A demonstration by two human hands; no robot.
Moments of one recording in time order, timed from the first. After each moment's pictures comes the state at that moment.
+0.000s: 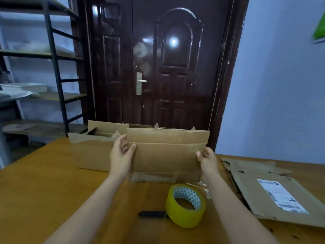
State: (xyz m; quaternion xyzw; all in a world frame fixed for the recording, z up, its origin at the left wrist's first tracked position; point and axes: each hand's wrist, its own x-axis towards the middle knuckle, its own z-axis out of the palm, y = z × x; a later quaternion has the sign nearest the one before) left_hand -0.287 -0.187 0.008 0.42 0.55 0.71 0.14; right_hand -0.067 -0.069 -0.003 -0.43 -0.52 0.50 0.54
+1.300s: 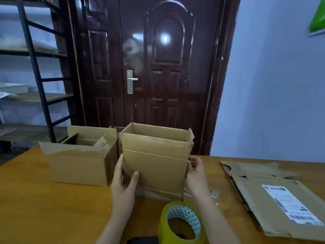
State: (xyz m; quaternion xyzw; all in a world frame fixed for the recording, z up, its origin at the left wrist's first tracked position) left_hand -0.260 -0.164 -0.060 0.43 0.51 0.73 0.16; right_hand -0.094 -0.075 -0.023 -0.49 -0.60 0.41 0.49
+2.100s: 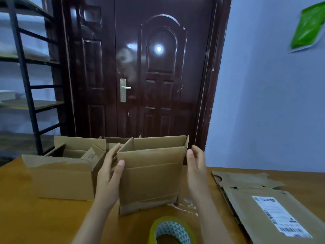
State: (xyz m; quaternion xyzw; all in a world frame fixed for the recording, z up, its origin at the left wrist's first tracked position) left_hand -0.272 -0.156 0.005 0.54 0.48 0.69 0.09; right_hand -0.079 -0.084 0.030 -0.41 -0.60 0.38 0.57
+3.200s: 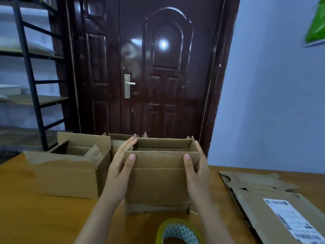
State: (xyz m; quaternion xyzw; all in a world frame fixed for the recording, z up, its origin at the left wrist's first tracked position) left_hand -0.278 -0.138 0.008 0.57 0.47 0.66 0.12; right_hand -0.096 -0.076 0.012 -0.37 -0.64 0.34 0.59
